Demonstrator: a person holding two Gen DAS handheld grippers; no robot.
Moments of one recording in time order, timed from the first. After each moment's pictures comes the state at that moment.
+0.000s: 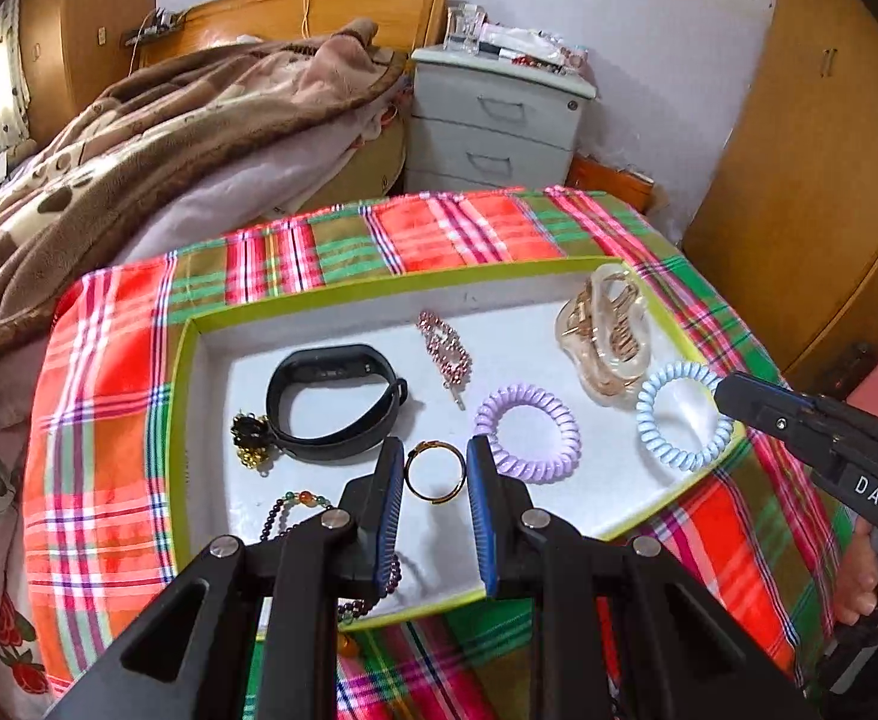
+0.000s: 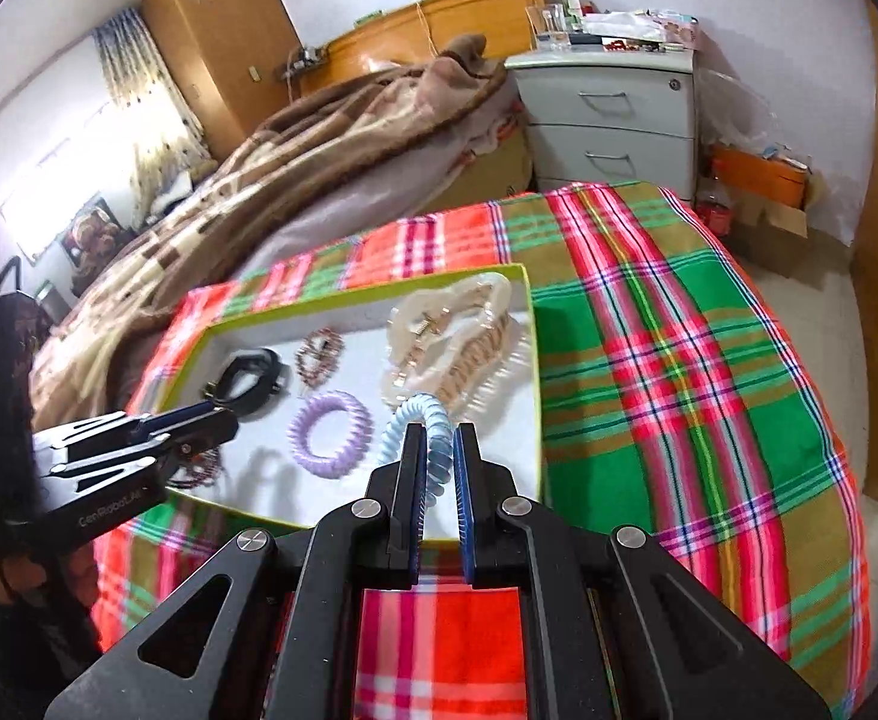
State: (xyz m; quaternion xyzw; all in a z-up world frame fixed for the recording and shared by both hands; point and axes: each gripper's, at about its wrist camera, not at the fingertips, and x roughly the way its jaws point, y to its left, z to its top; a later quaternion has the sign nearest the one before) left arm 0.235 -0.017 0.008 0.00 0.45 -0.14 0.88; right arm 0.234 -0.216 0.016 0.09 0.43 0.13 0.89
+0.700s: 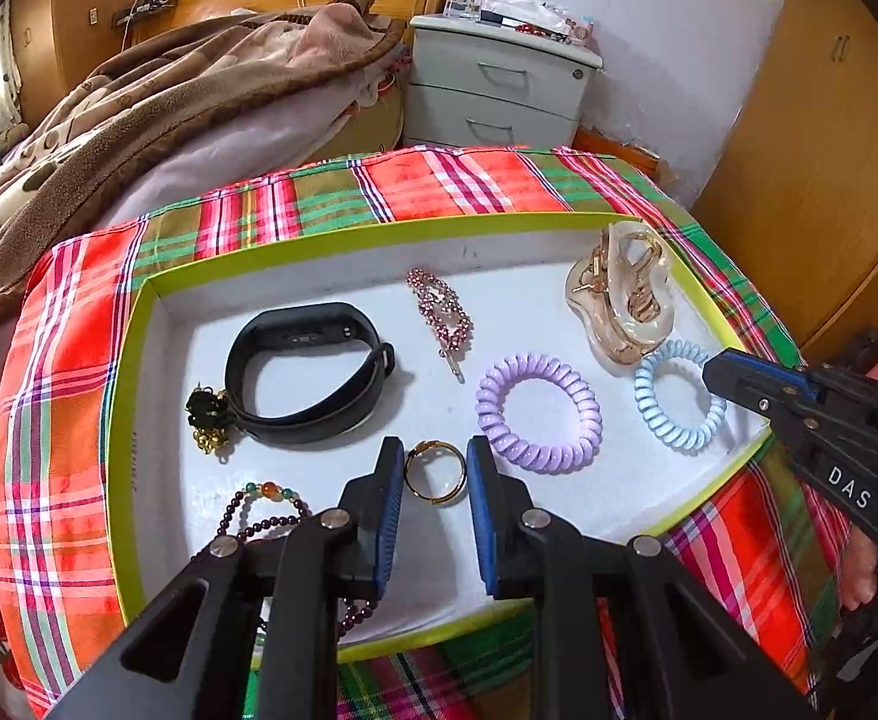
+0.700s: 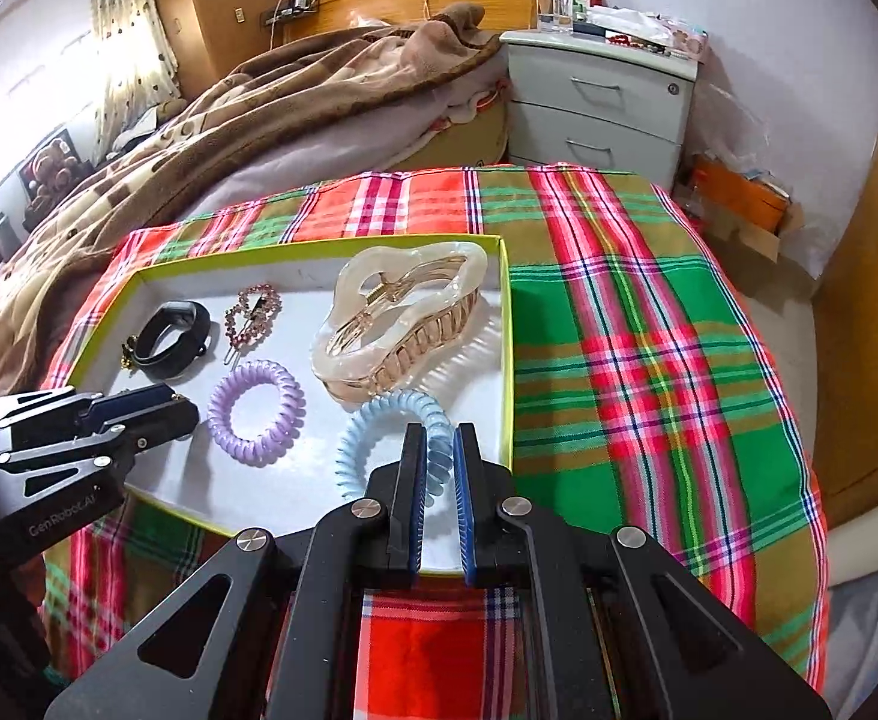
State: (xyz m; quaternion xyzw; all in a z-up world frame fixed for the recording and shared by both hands) left arm 0.246 -0.027 -0.018 0.00 0.48 -0.14 0.87; right arm 0.254 -0.203 -0.001 0.00 0.46 0.09 0.88
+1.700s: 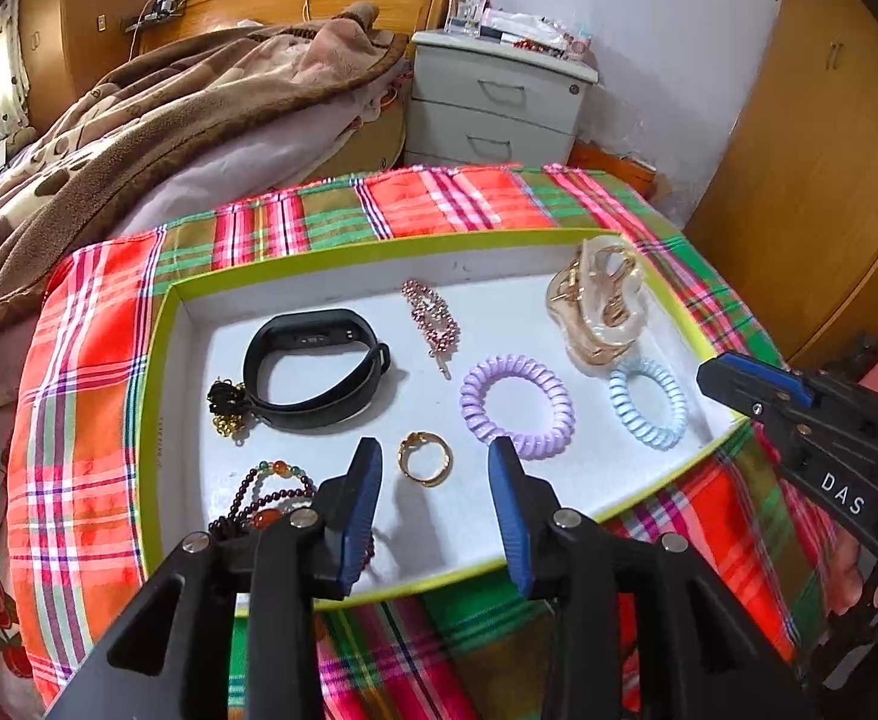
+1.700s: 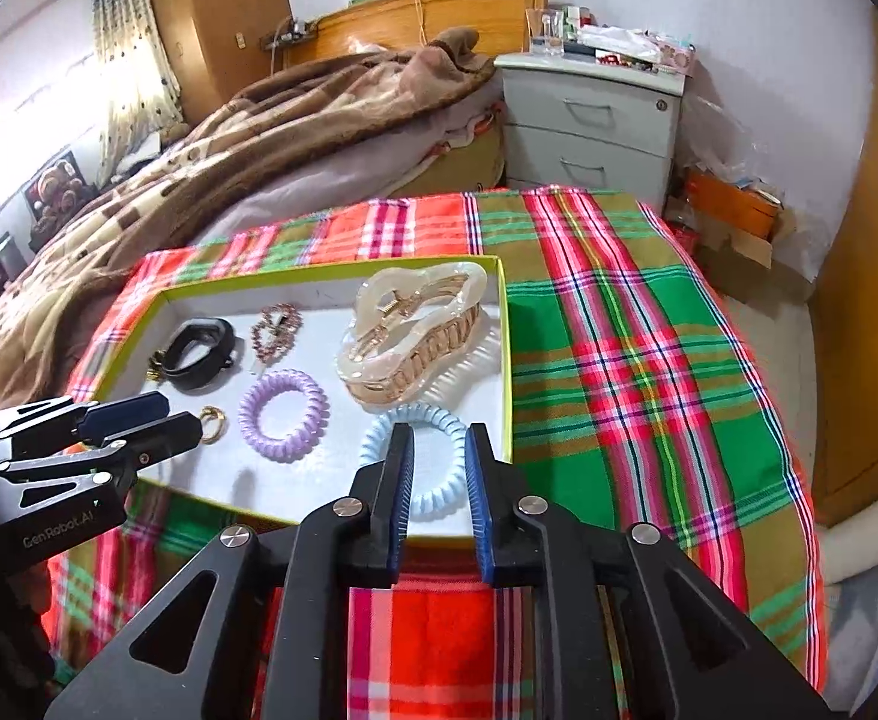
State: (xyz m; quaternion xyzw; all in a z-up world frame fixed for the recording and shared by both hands) left arm 0.224 -0.024 0.003 0.00 0.46 -0.14 0.88; right arm 0.229 -0.207 0.016 0.02 0.43 0.09 0.90
